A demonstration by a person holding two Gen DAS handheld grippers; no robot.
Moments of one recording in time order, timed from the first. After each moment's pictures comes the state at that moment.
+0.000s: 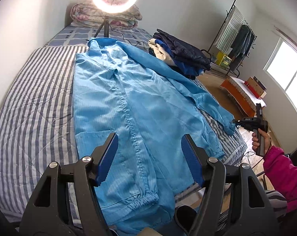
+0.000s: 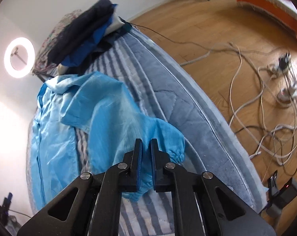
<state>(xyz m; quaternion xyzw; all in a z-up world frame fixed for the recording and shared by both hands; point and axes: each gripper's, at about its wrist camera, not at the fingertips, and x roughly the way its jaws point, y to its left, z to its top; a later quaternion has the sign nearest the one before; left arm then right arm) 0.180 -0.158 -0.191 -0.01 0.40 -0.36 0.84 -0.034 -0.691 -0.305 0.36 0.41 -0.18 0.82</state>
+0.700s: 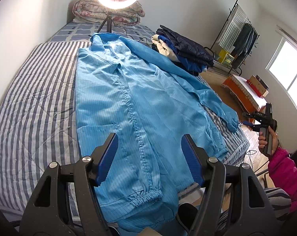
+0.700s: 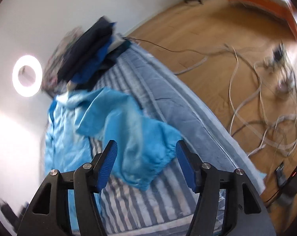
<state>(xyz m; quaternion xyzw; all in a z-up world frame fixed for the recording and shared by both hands) 0.180 -0.160 -0.203 -0.01 0.42 -0.35 0.84 -0.064 -0.701 -0.296 0.43 0.35 -0.19 0.81</state>
